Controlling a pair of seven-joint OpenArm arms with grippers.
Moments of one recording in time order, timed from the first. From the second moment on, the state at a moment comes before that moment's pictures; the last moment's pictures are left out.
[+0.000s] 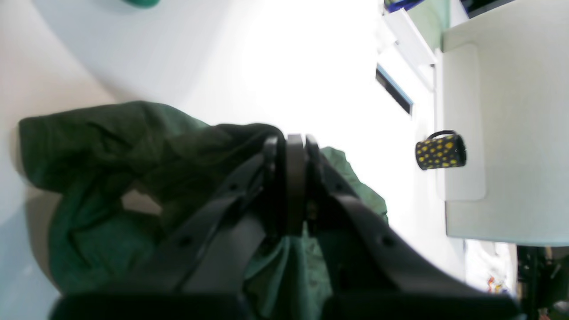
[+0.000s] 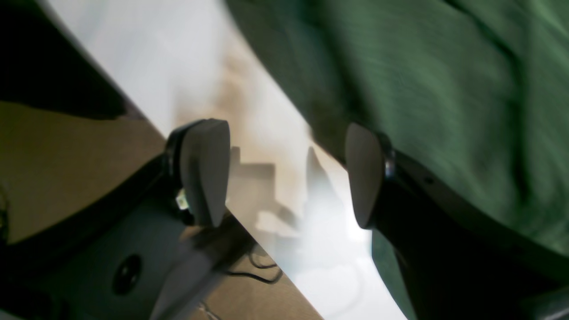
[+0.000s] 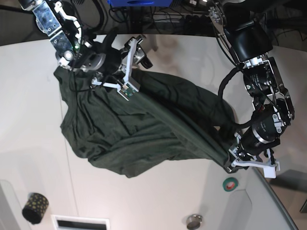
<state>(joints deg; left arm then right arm) -10.9 -3.8 -24.8 92.2 -38.9 -0.3 56.1 -11.3 14.3 -28.3 100.6 17.4 14.8 -45.8</state>
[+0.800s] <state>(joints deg) -14.7 -3.8 -24.9 95.2 -39.2 -0.3 56.0 -8.1 14.6 -27.4 97.7 16.7 12.4 -45.4</state>
